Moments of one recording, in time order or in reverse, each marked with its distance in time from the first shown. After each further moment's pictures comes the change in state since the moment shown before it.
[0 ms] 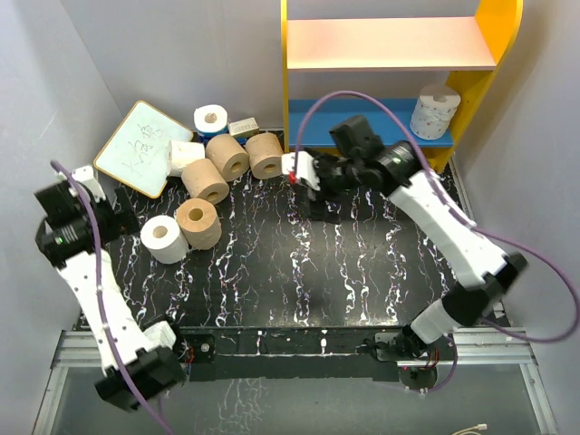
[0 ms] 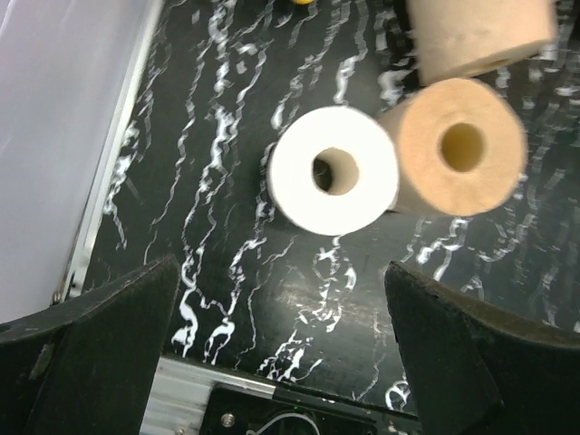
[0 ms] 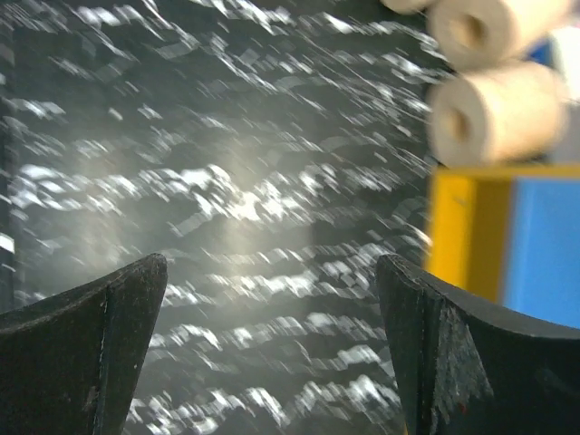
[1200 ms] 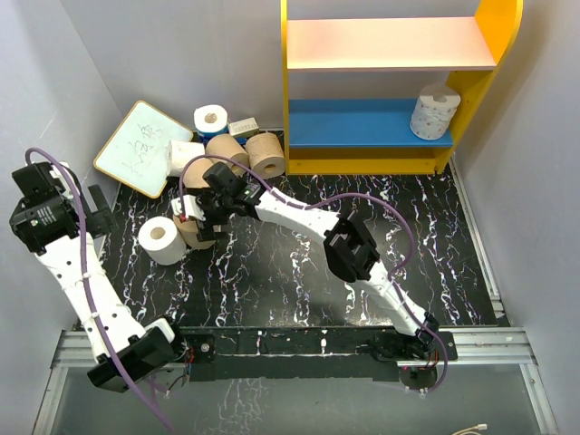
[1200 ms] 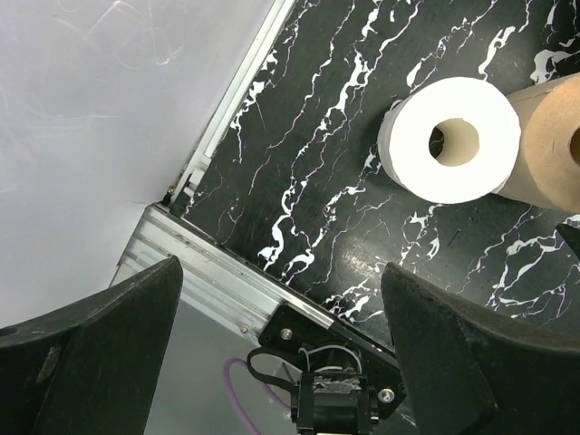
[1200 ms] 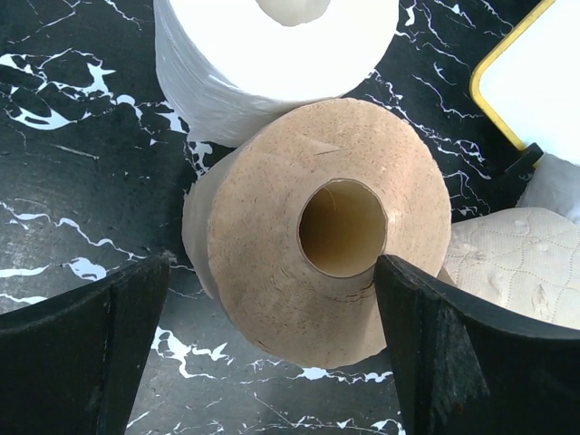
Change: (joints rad) left arm 0.028 0.208 0.413 -0.352 -0.276 0.018; right arm 0.309 0.952 0.465 0.602 -0.117 0.062
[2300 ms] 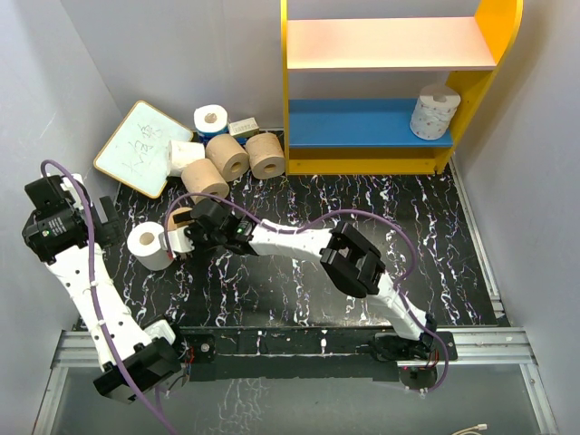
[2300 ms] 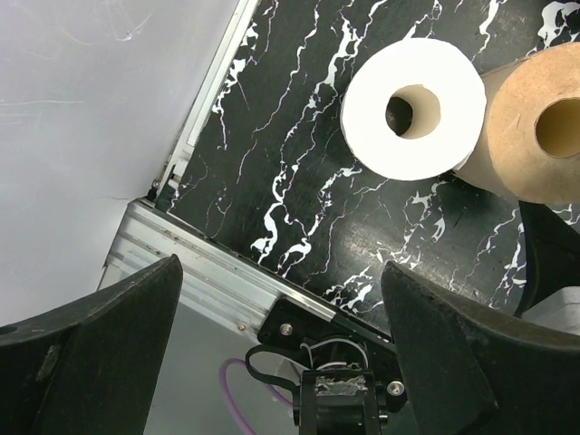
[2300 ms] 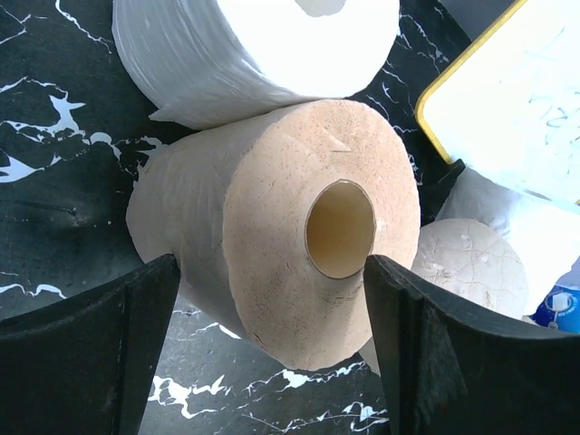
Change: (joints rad) left arm 0.000 -0.089 -0.172 0.059 0.032 0.042; right arm 0.158 -0.129 -0.352 0.386 0.363 -0.056
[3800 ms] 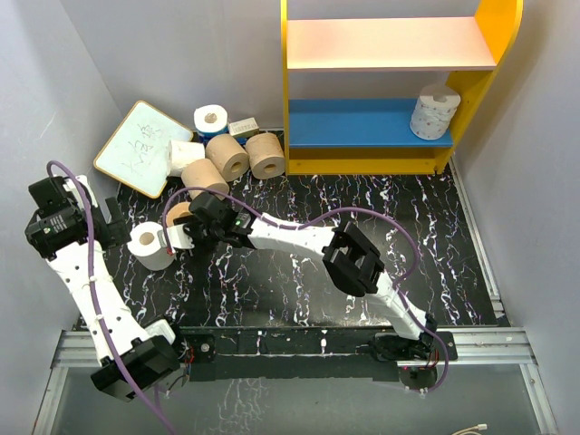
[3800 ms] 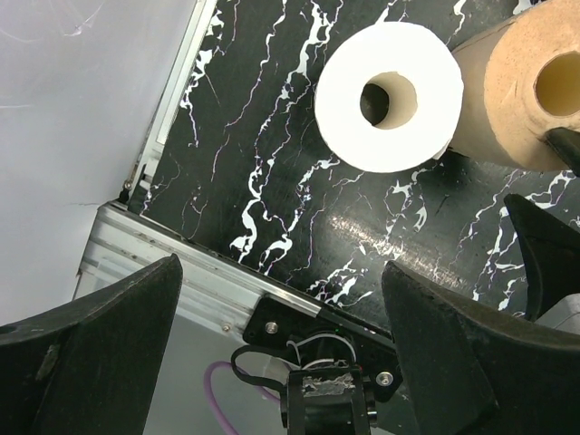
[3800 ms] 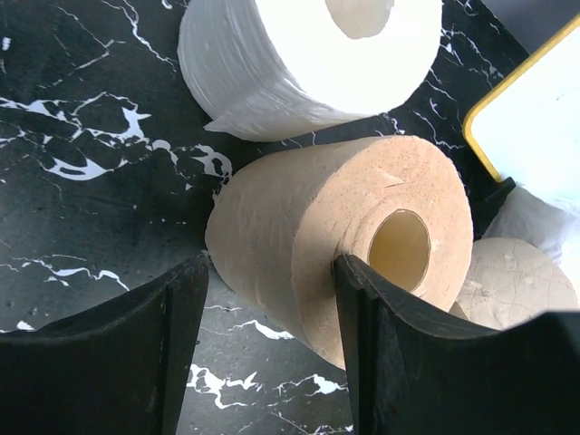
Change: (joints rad) left arm 0.000 0.016 -0.032 0.002 0.072 0.004; right arm -0.016 0.015 0.103 -0.176 -0.118 0.038
